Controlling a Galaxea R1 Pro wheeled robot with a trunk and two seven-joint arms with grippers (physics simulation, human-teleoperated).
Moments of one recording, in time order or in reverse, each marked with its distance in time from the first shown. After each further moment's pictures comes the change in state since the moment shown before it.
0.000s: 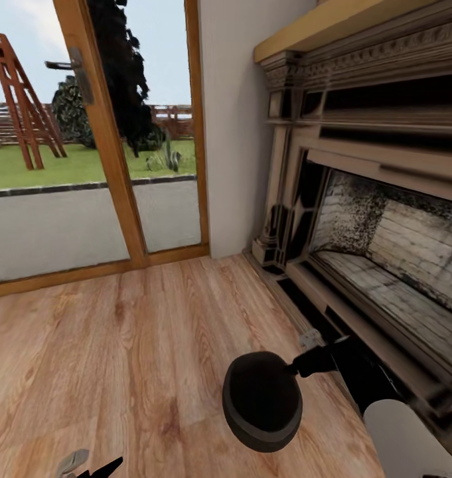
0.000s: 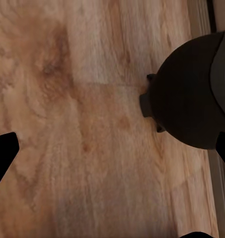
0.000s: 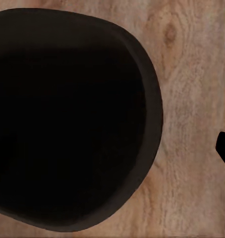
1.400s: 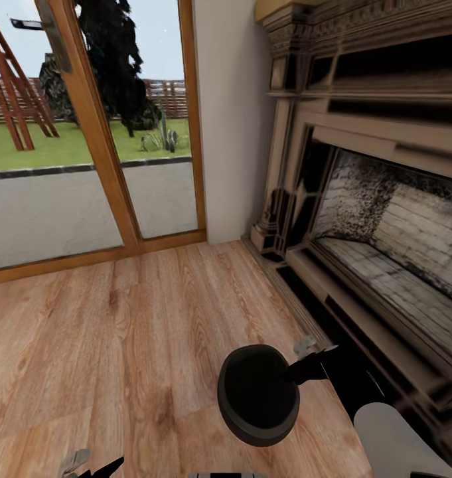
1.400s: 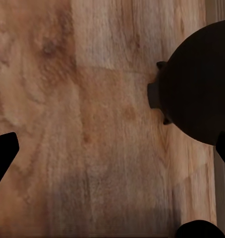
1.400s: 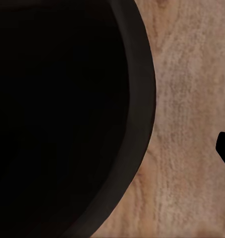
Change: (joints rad) left arm -0.001 -0.004 -0.003 0.000 0.000 0.001 -0.003; right arm 0.000 0.041 0.002 0.098 -0.001 -0.052 -0.164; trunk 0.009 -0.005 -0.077
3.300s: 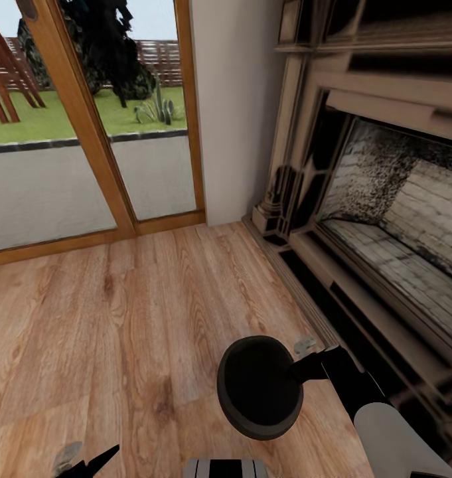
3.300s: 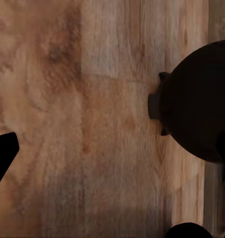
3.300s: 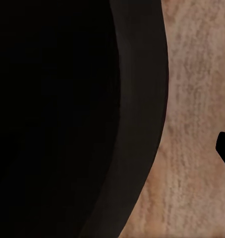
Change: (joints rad) left arm -0.002 0.014 0.035 -0.016 0.049 0.015 -0.060; right arm 0.000 0.000 -0.004 0.000 0.000 0.001 -0.003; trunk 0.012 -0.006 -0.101
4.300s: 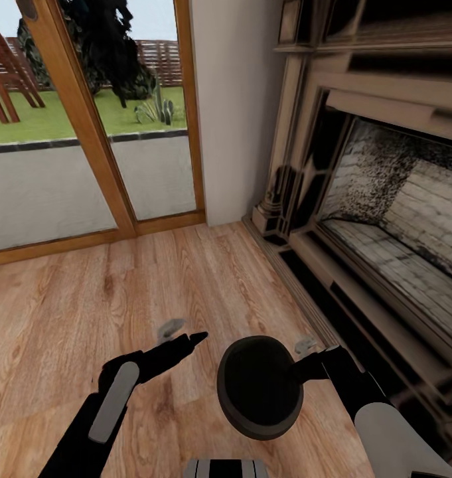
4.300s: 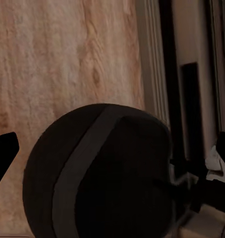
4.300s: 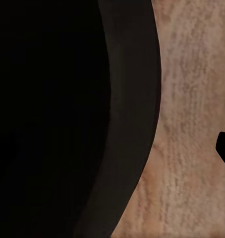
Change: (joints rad) left arm -0.231 -0.366 -0.158 -0.792 0.143 0.527 0.967; right arm 0.000 -0.002 -0.003 0.000 0.000 0.002 -0.009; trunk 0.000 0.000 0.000
